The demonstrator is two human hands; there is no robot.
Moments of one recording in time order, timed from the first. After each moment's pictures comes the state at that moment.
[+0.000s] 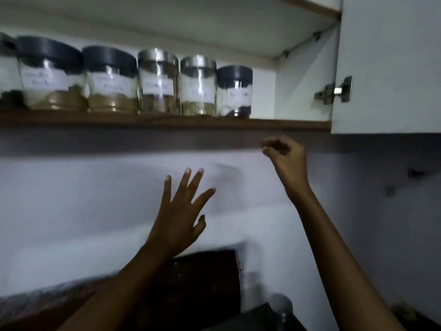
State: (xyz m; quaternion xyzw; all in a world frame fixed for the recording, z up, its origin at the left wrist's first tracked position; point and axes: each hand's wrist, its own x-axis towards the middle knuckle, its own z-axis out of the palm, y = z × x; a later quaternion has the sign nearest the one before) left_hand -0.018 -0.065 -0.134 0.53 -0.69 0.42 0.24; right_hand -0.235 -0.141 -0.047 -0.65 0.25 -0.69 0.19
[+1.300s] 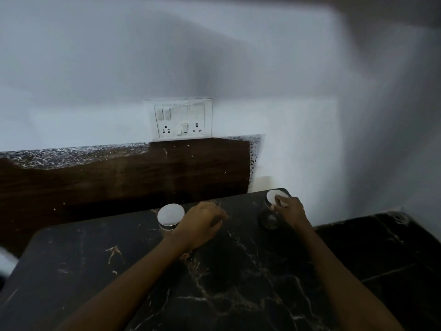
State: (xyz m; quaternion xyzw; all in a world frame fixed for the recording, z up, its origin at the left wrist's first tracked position) left_hand -0.063 -0.032 -0.392 0.62 -0.75 -0.10 0.20; right_hand -0.300 -0.209 -0.458 -0.68 0.60 -0.24 0.34
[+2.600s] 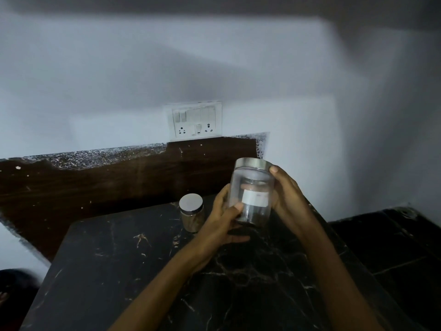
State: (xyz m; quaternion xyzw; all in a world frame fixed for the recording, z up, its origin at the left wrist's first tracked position) left_hand -0.110 0.080 -0.346 0.45 -0.45 -0.56 0.53; right_hand -0.253 -0.019 -0.319 -0.53 0.26 -0.46 0.67
